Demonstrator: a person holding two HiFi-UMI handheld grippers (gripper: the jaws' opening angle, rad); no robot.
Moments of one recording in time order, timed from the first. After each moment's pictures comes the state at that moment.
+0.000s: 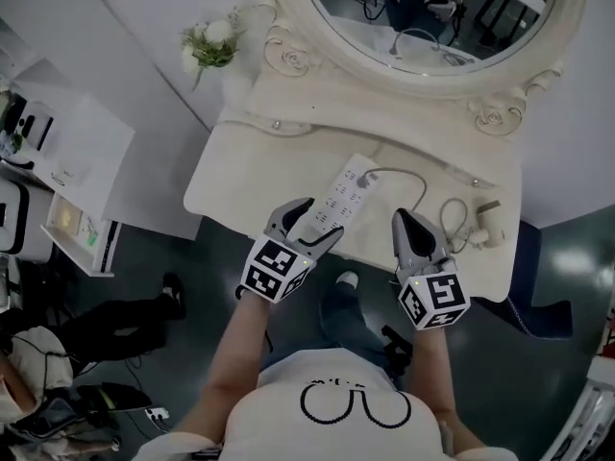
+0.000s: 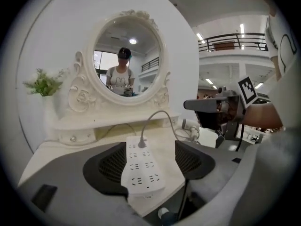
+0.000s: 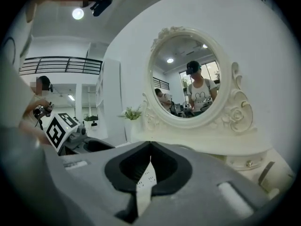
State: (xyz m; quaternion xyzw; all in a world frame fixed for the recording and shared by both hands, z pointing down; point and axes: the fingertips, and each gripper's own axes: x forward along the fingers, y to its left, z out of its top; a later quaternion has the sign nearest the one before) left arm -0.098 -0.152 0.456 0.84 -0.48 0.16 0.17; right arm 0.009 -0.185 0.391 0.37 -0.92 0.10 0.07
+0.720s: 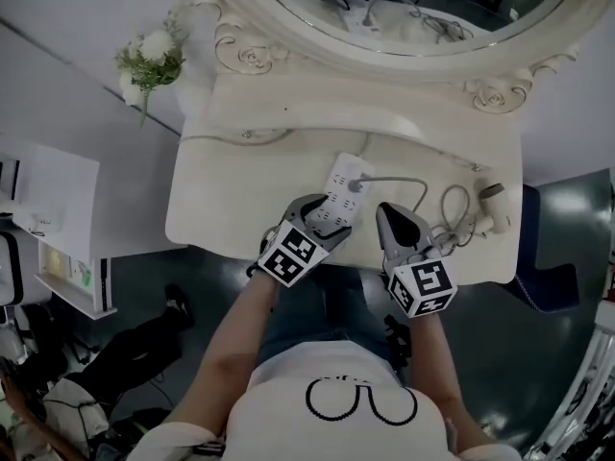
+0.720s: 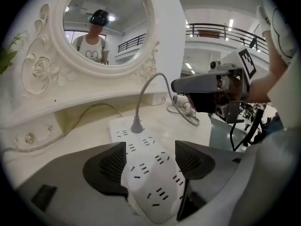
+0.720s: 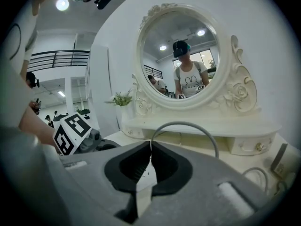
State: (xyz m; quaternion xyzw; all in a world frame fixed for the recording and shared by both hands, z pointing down) left arm -0.078 -0.215 0.558 0.89 -0.33 0.27 0.18; right arm -0.022 -0.240 0.463 0.40 -0.89 0.15 0.13
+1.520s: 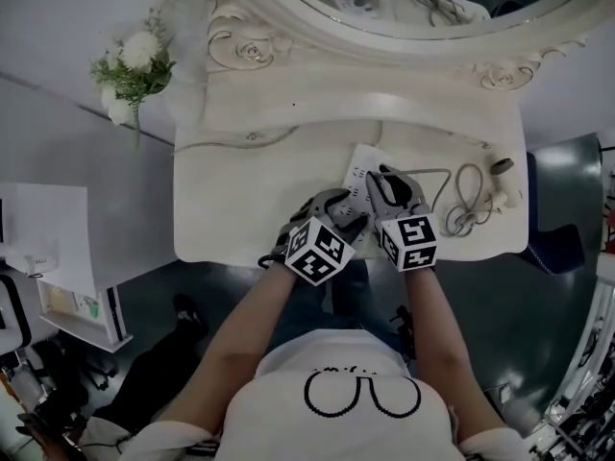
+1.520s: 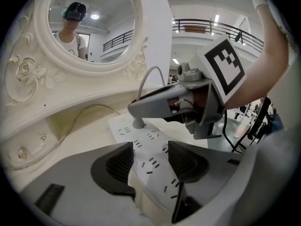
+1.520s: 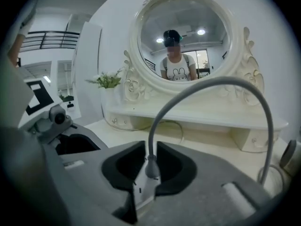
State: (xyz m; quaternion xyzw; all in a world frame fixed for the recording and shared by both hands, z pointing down) left arm -0.089 -0.218 0.573 0.91 -0.26 0.30 0.15; right arm -0.076 -0.292 0.531 0.46 -0.85 0.14 0.20
